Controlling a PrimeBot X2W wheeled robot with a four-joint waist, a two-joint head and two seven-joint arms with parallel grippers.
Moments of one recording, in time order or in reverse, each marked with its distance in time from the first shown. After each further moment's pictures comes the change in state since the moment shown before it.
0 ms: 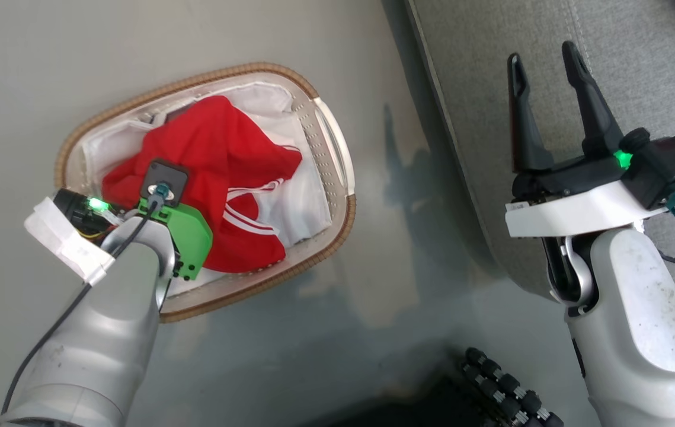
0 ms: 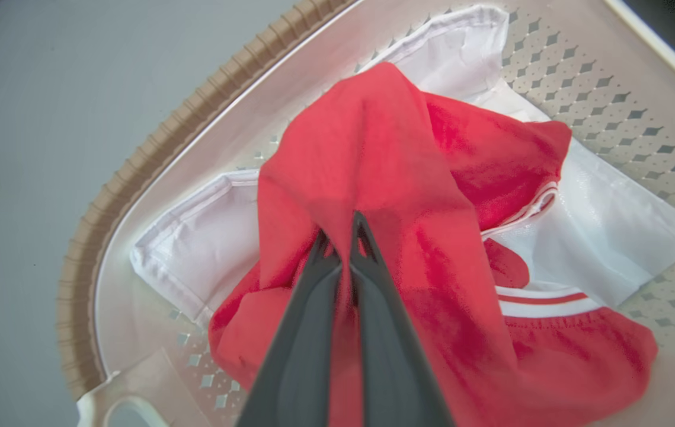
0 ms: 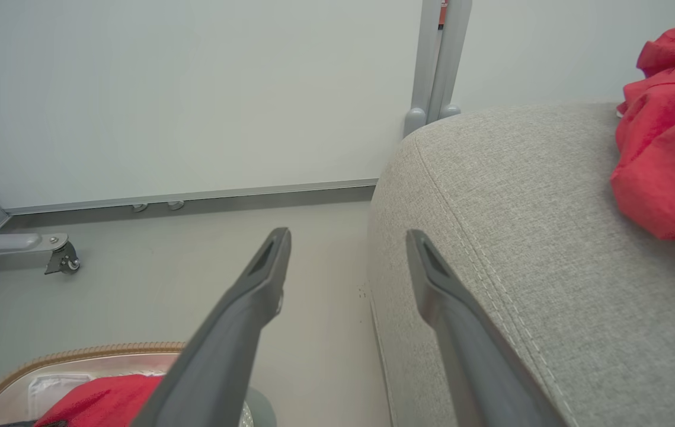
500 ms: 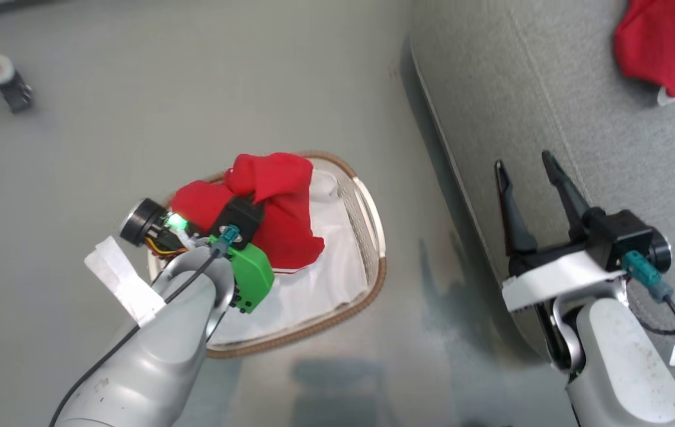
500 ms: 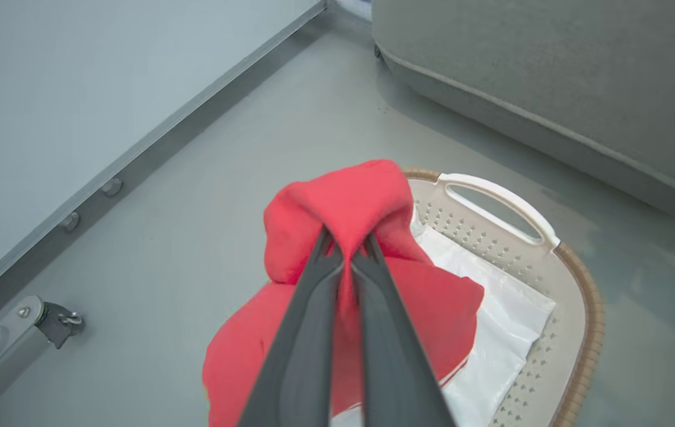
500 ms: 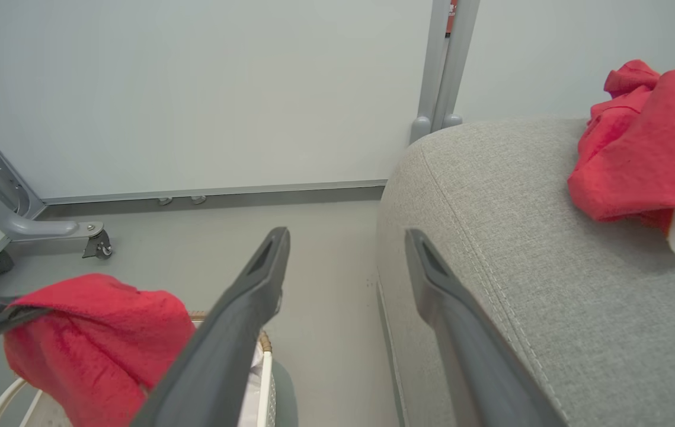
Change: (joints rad) left arm 0.143 -0.020 -0.138 -0.250 -0.006 -0.096 -0.043; right arm 0.160 0.001 -0.019 0.137 -0.084 0.000 0.000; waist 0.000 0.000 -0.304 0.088
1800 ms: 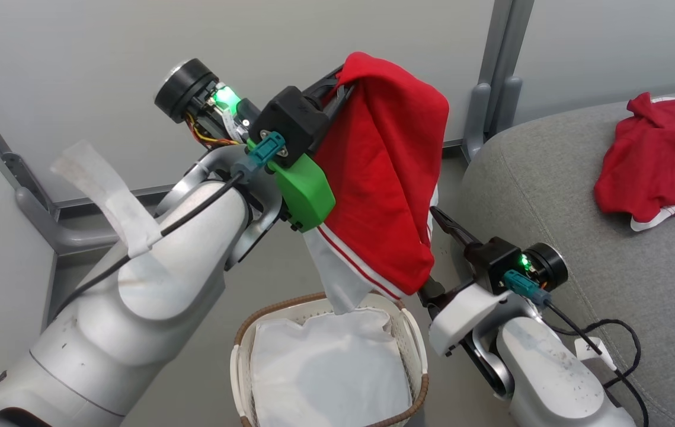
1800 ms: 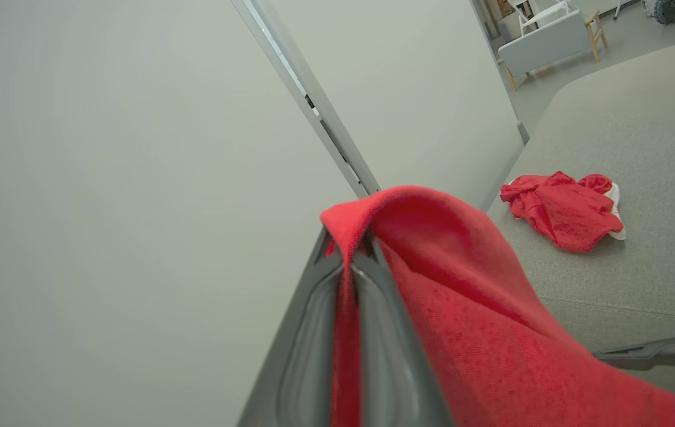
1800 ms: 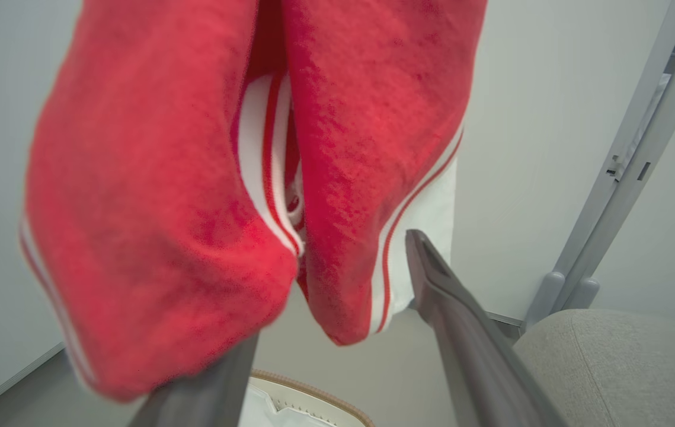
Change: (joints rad) left arm -0.187 0.141 -0.224 -0.619 -0.266 0.011 0.223; right arm -0.074 -0.001 0.314 0.250 0.013 0.000 0.000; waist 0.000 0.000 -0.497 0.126
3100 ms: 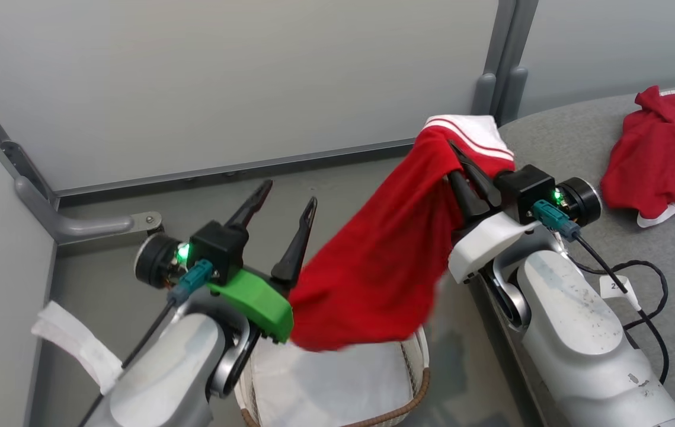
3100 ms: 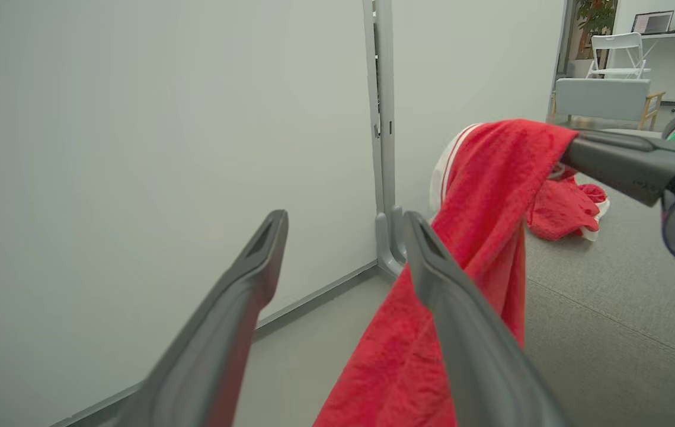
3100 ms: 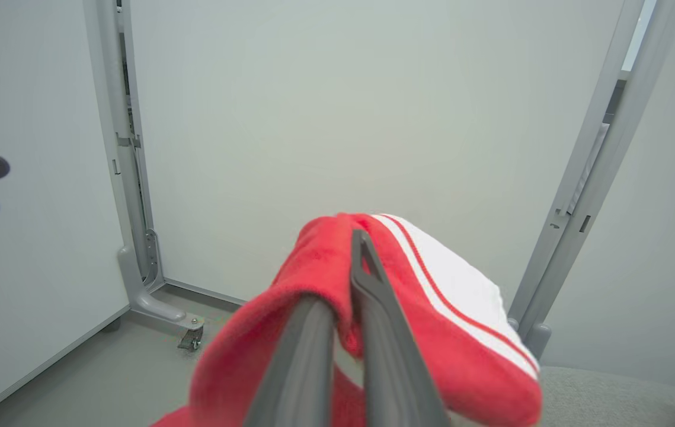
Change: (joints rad) left arm 0.393 0.037 0.075 -0.034 -0.210 0.145 -0.167; right arm -0.180 0.000 -0.102 0.077 -0.029 0.000 0.000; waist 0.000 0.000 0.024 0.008
